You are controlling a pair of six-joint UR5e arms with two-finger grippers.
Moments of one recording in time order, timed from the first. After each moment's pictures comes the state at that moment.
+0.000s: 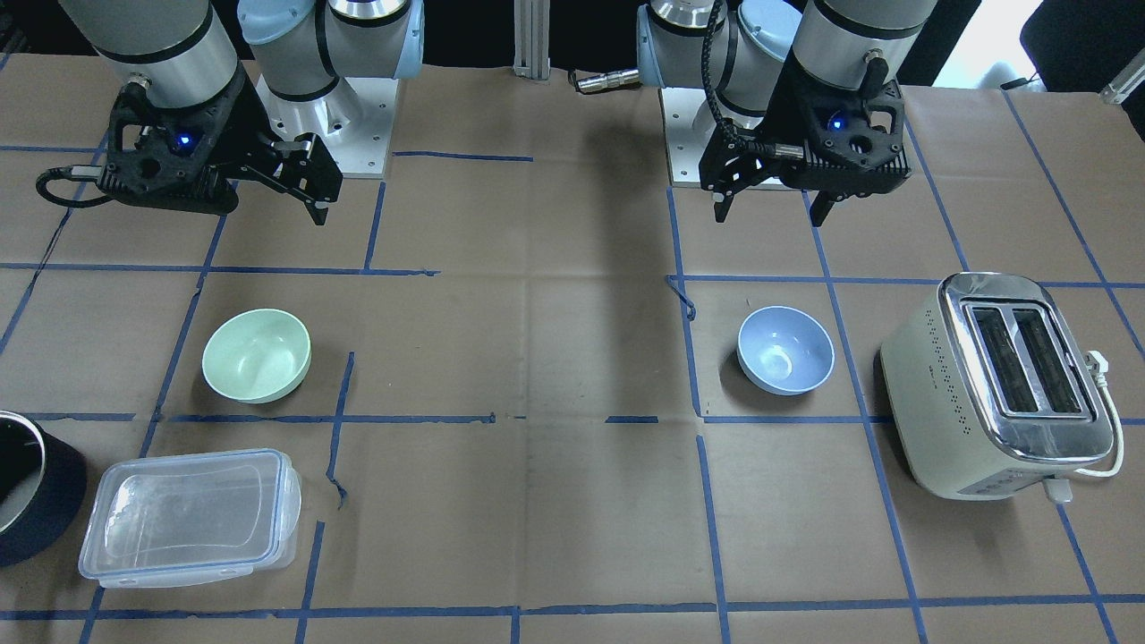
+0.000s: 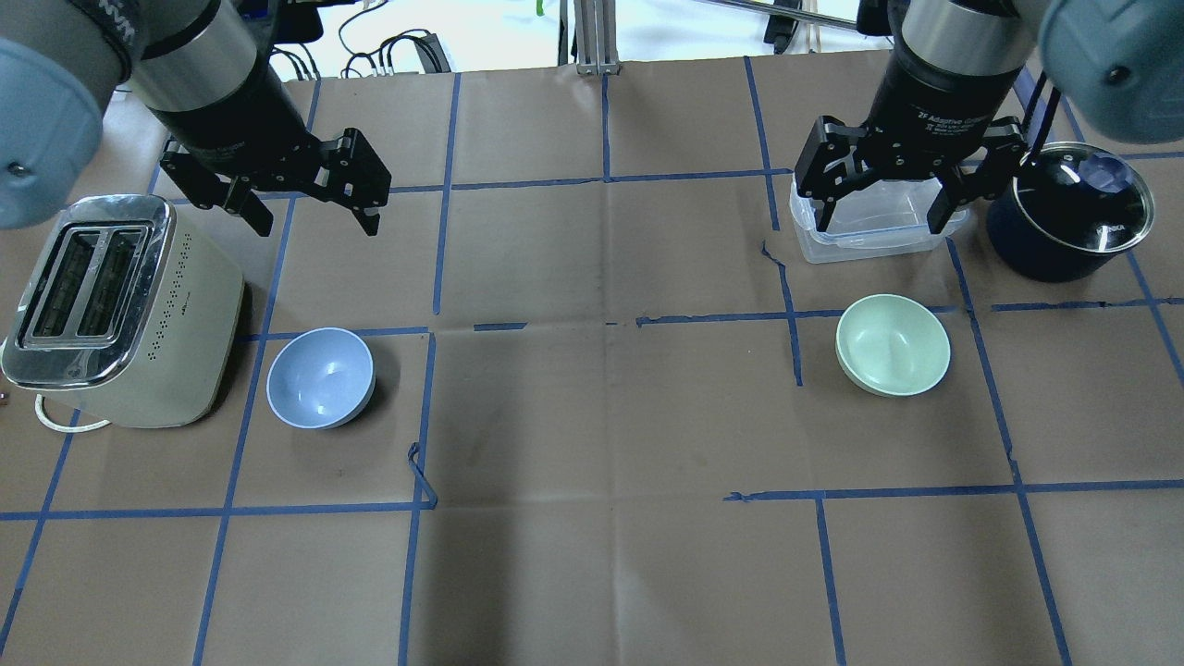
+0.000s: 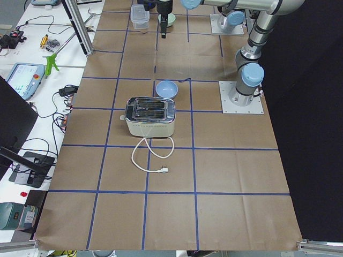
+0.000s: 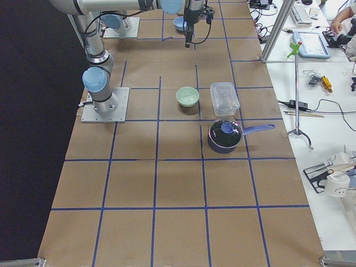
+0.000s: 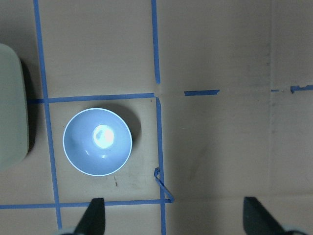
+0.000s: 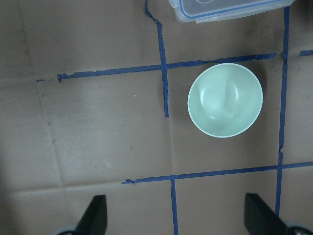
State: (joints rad) left arm -1.60 -1.55 -1.54 -1.60 1.58 0.01; right arm 1.59 -1.55 1.52 -1.45 -1.58 0.11
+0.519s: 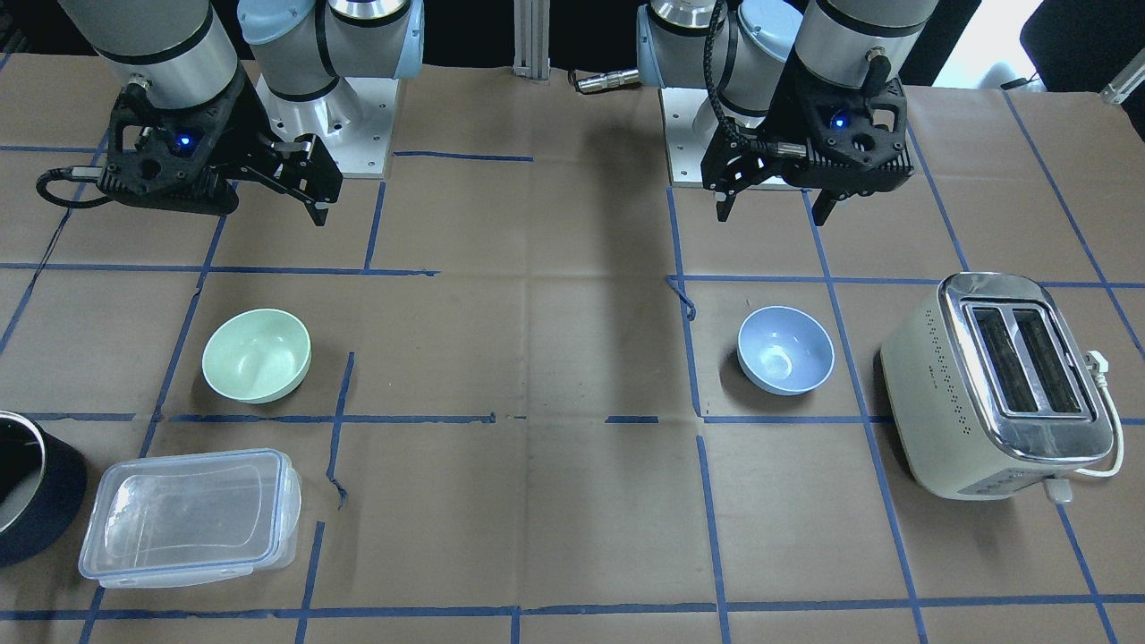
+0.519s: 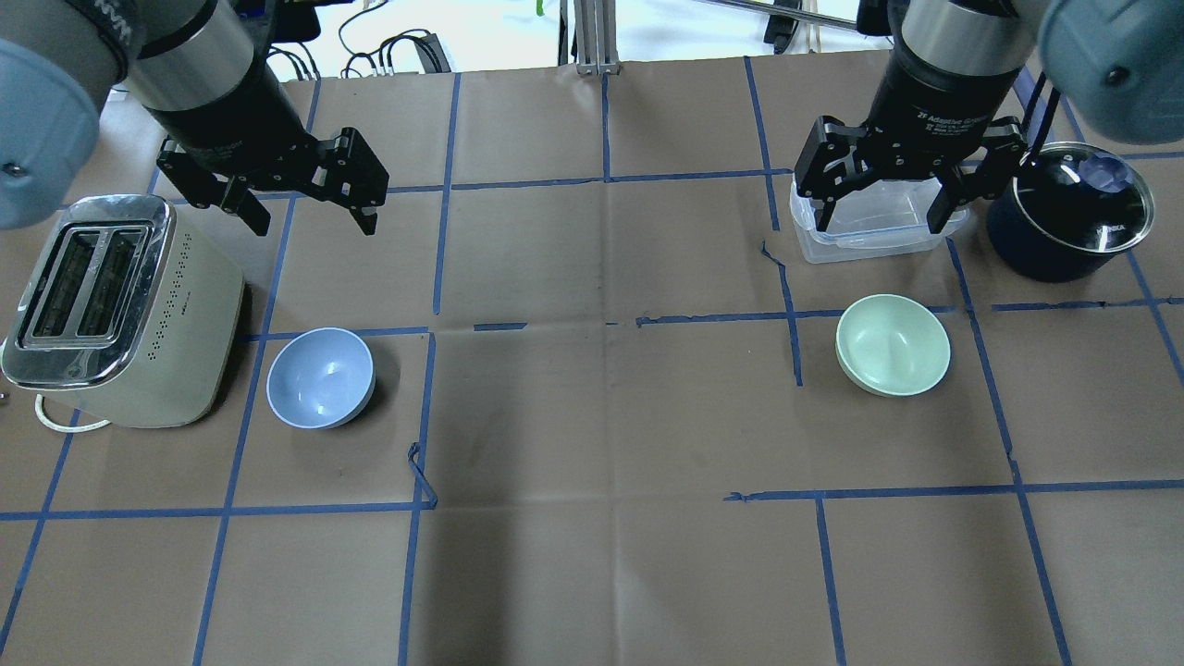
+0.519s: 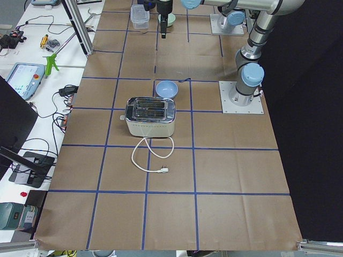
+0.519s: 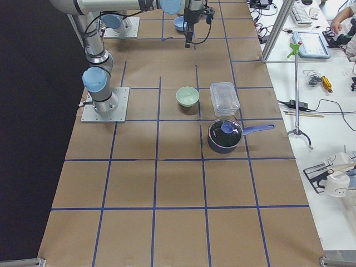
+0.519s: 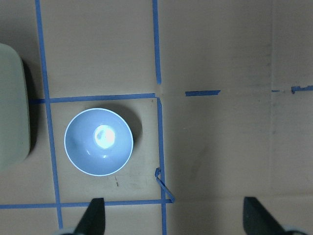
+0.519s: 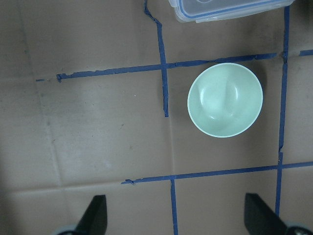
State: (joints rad) left arm -1.60 -1.55 -1.54 -1.60 1.58 0.01; right arm 1.59 -1.54 1.52 -1.45 -1.58 0.11
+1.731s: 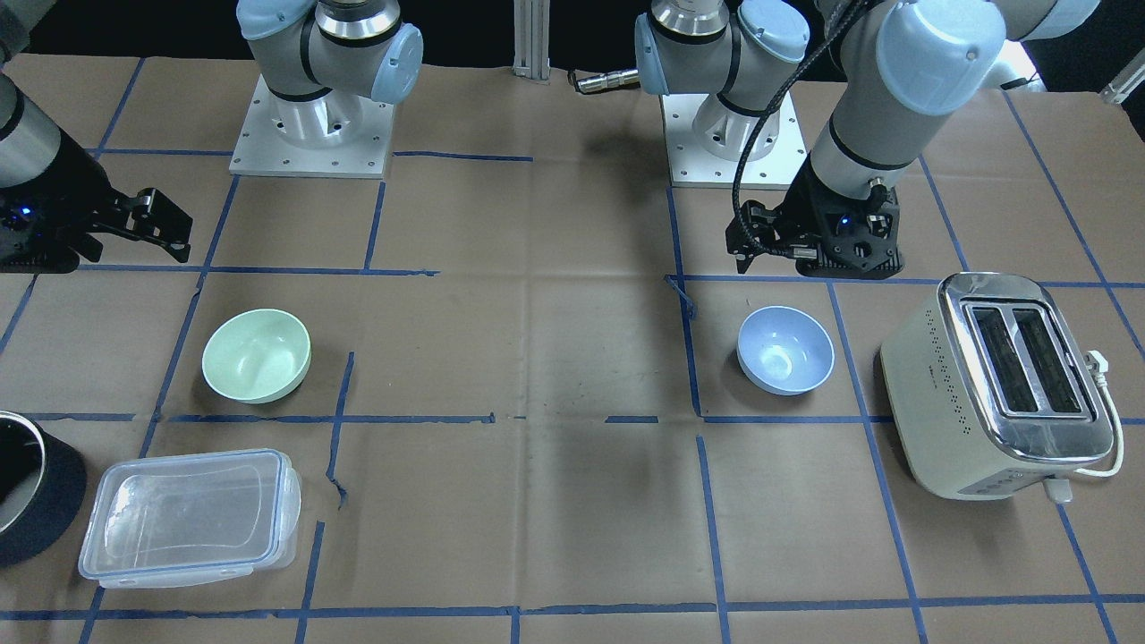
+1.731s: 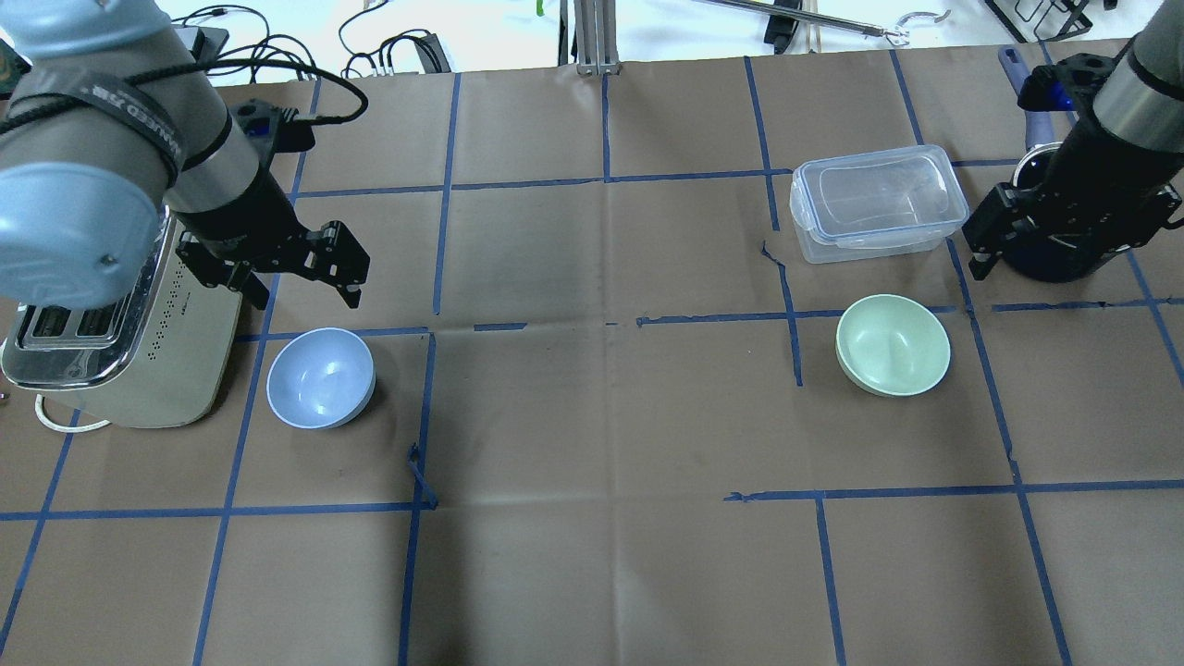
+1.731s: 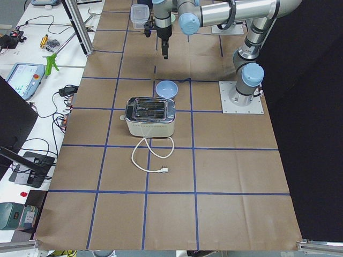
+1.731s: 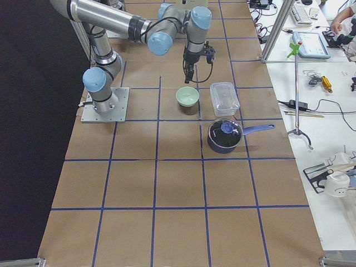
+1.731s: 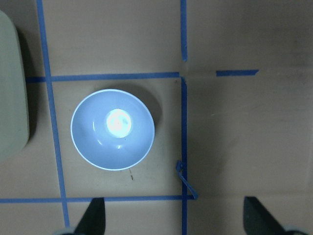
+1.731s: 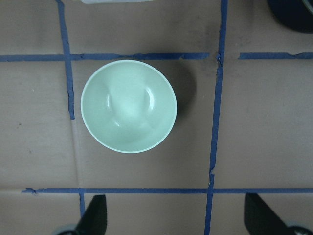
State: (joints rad) left arm -1.47 -1.57 -1.86 -1.37 1.58 0.14; right arm 1.22 -1.57 1.78 -1.66 -1.60 -0.35
